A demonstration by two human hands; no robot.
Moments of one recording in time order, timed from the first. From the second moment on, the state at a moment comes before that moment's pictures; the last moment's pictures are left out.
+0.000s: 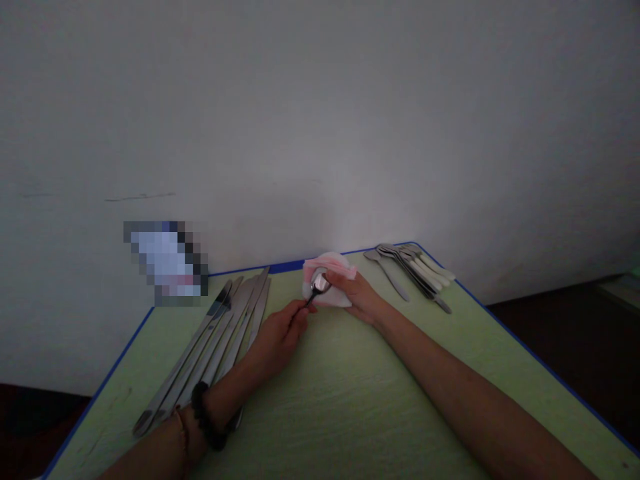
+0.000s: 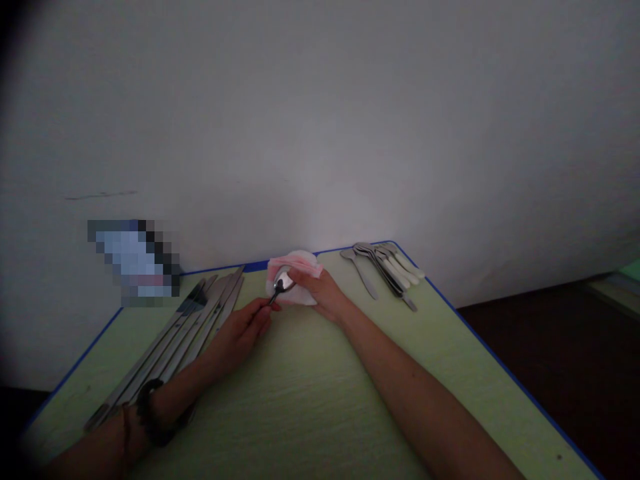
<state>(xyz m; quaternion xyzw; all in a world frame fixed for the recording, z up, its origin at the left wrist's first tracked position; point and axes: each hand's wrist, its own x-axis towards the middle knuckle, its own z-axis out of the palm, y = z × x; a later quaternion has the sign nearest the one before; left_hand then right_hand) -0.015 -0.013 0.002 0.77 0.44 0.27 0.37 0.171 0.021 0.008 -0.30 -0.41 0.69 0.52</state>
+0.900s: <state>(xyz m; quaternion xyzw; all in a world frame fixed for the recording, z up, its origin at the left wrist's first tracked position) -0.013 -0.012 0.006 0.84 0.46 0.17 0.24 0.169 0.018 0.001 -0.29 -0.33 0.75 0.50</state>
